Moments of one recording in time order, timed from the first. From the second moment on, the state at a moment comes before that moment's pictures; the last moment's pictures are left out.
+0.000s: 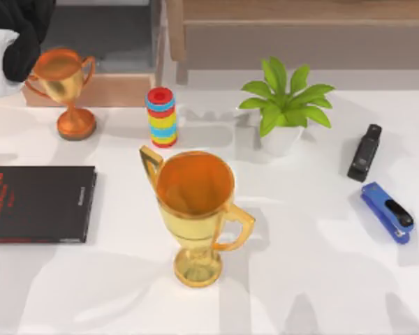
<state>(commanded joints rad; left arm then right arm) -0.21 1.90 1.25 0.65 -0.17 -0.01 0.00 0.00 0.00 0.00 0.00 0.00</state>
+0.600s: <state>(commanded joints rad) -0.20 2.00 1.39 0.61 -0.16 -0.01 0.00 0.00 0.00 0.00 0.00 0.00</state>
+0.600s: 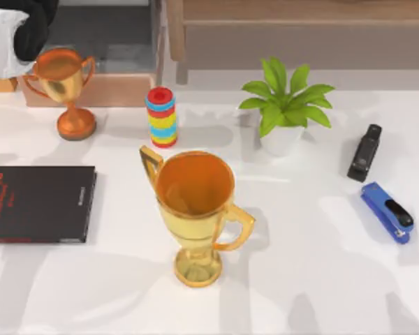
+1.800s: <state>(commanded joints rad) -0.20 2.01 1.40 0.61 -0.16 -0.01 0.00 0.00 0.00 0.00 0.00 0.00</state>
